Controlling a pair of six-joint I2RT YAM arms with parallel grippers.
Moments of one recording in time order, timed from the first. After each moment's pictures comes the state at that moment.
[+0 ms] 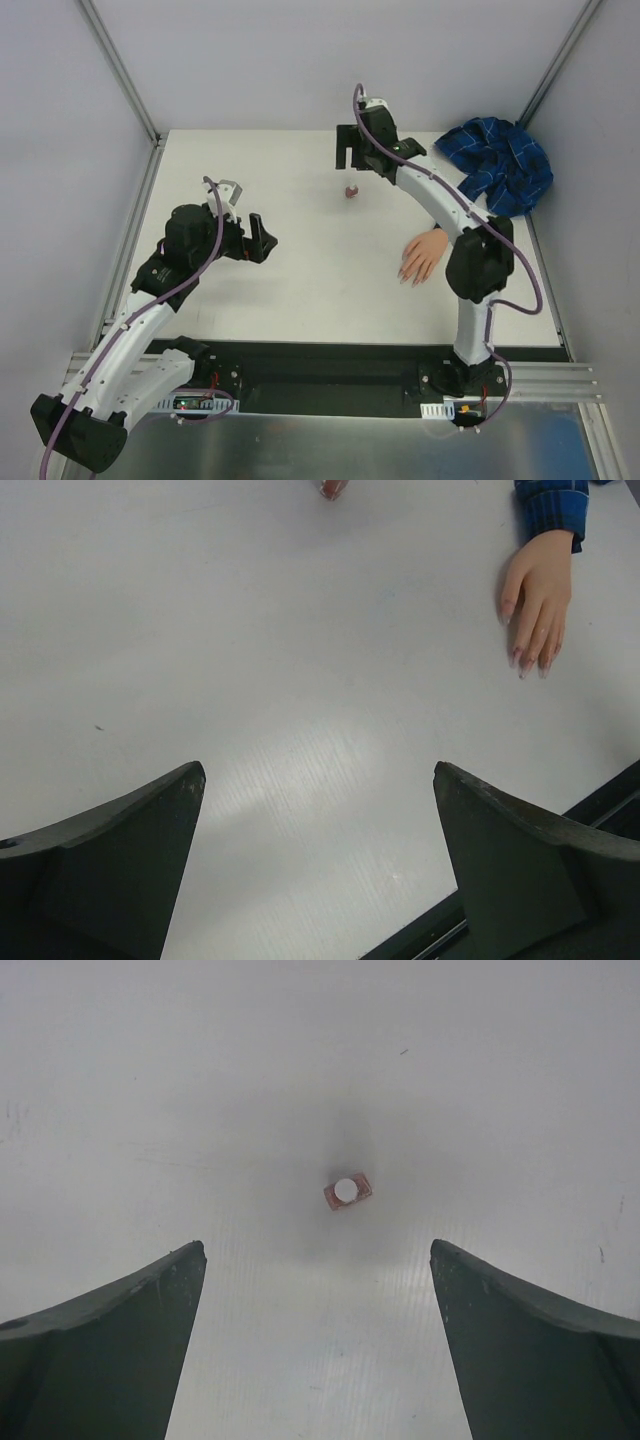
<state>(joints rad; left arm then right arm) -0.36 0.81 0.79 -0.41 0.24 -0.25 0.53 1.94 1.85 -0.57 0.23 0.32</state>
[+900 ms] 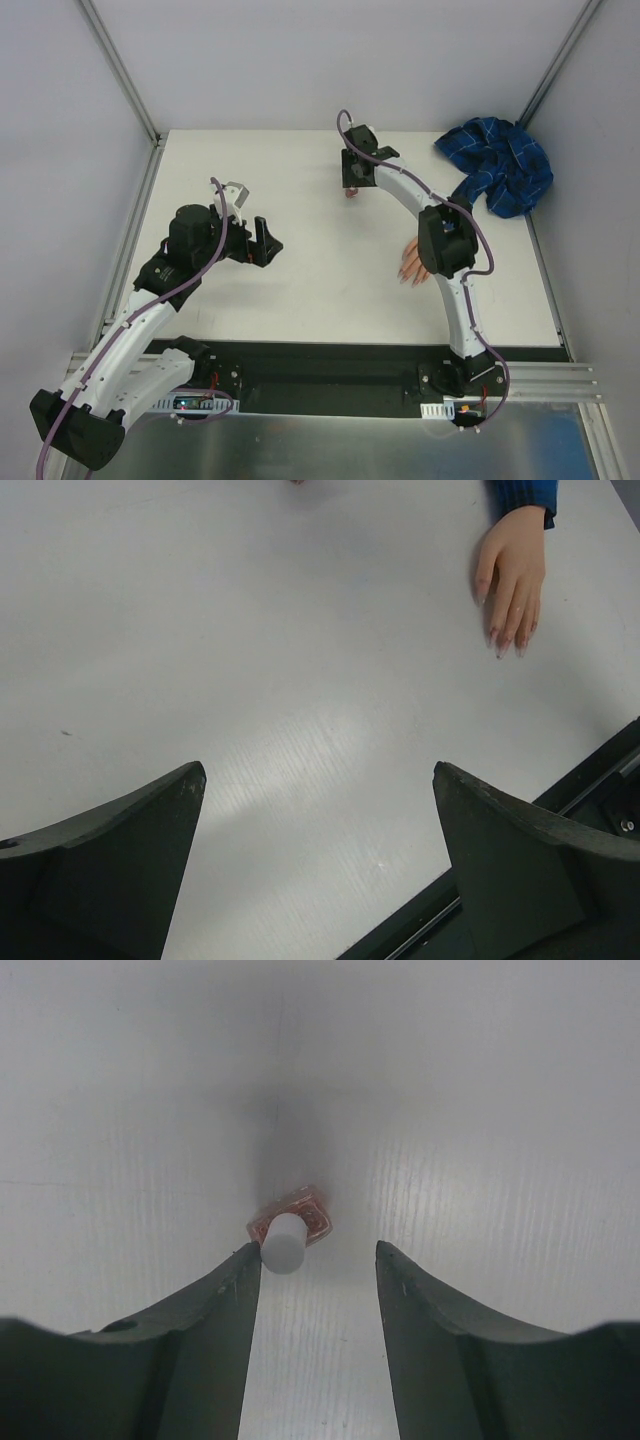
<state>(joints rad) -0.39 0.82 0.79 -0.41 0.29 -0.25 0.50 2.30 2.02 -0.62 0.27 0.31</state>
